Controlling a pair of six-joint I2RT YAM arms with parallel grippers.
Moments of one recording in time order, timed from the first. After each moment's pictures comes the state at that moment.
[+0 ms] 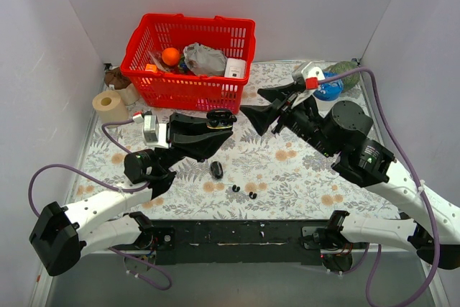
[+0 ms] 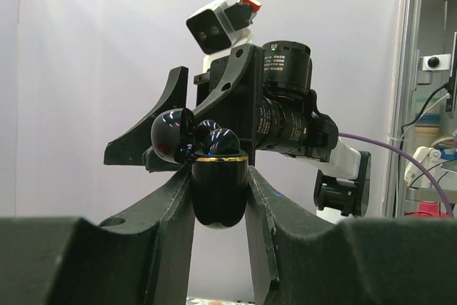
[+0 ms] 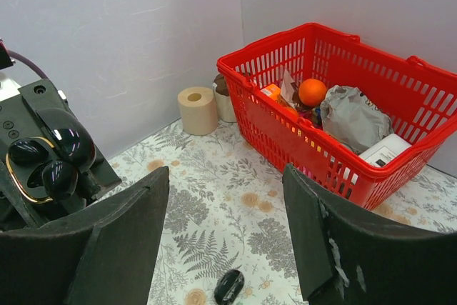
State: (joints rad) left arm -0.82 1.02 0.61 1.37 0.40 -0.57; right arm 1.03 0.98 1.30 -0.18 0.14 0.10
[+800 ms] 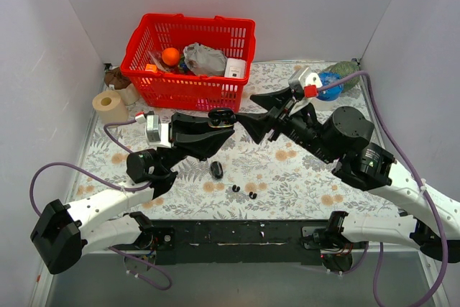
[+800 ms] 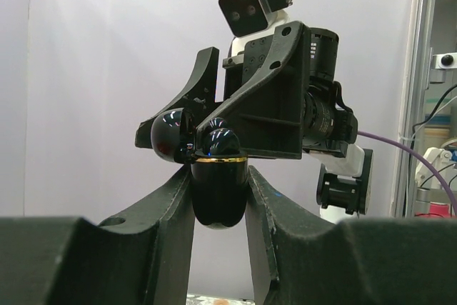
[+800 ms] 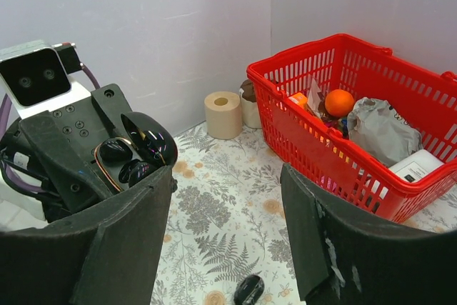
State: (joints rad) left arm -0.82 1.04 0.60 1.37 0.38 -0.55; right arm 1.13 0.98 1.32 -0.17 0.15 0.09
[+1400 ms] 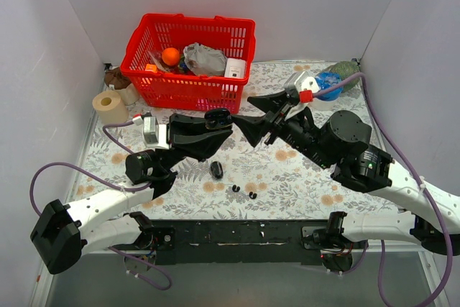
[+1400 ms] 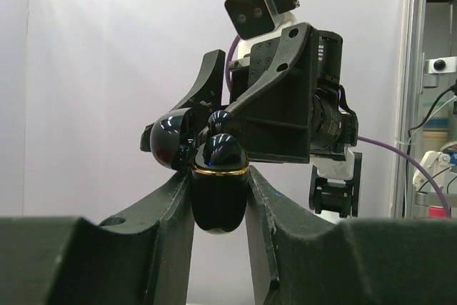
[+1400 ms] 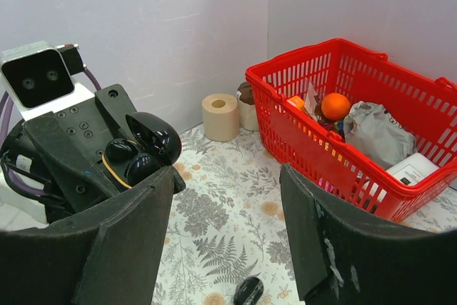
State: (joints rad) left arm -0.82 1.04 0.60 1.40 0.38 -0.55; right arm 1.23 1.00 1.34 -0.17 0.26 0.05
